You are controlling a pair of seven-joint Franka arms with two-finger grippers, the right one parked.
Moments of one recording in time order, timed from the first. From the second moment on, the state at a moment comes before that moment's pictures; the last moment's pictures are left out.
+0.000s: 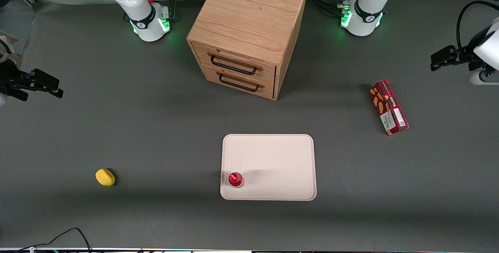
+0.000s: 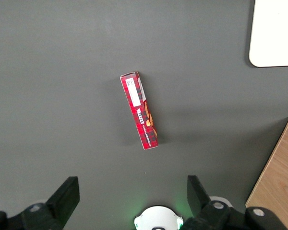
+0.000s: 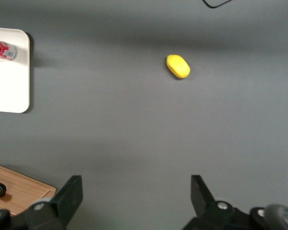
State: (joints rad) arm -0.24 -0.02 0.21 -1.60 0.06 1.43 0.02
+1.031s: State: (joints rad) arm -0.22 0.01 0.26 -1.84 0.05 1.64 0.06
